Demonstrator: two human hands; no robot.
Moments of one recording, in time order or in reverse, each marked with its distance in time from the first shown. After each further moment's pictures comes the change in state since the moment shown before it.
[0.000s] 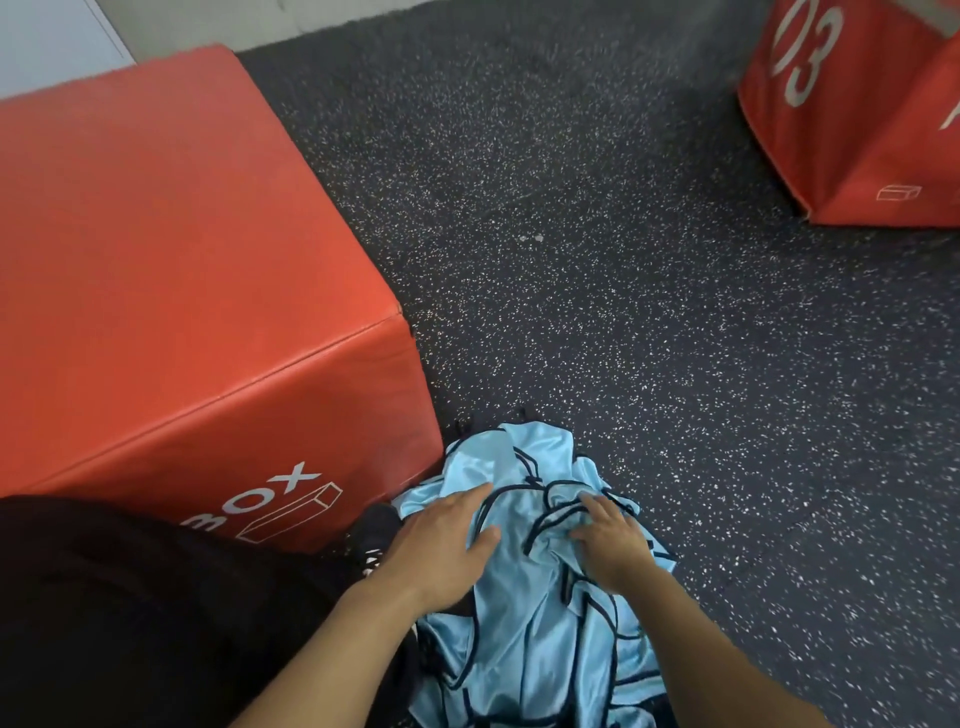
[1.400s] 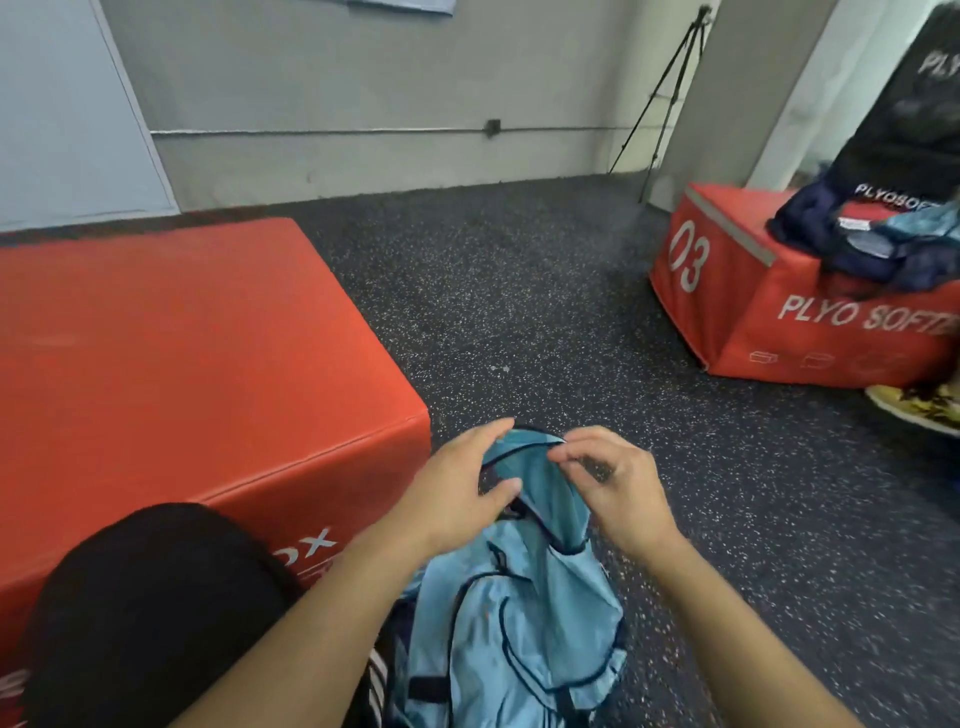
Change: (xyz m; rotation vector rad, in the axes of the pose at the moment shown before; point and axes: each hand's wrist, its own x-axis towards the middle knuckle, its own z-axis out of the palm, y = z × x) left_hand -0.060 0.089 -0.137 -0.132 0.442 0.434; right_hand -0.194 -0.072 -0.257 0.674 1.012 -0.448
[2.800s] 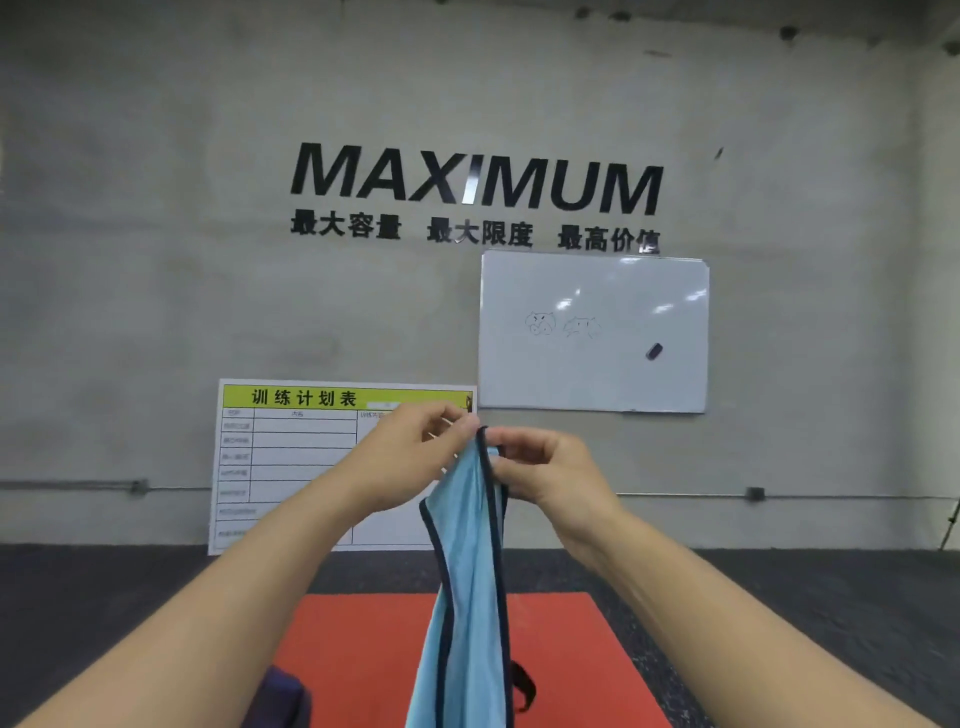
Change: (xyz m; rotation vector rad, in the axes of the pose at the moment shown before) left_hand -0.143 0.122 -0.546 0.161 0.696 -0.025; right_hand 0.215 -0.547 0.083 0.937 -0.461 -0.335
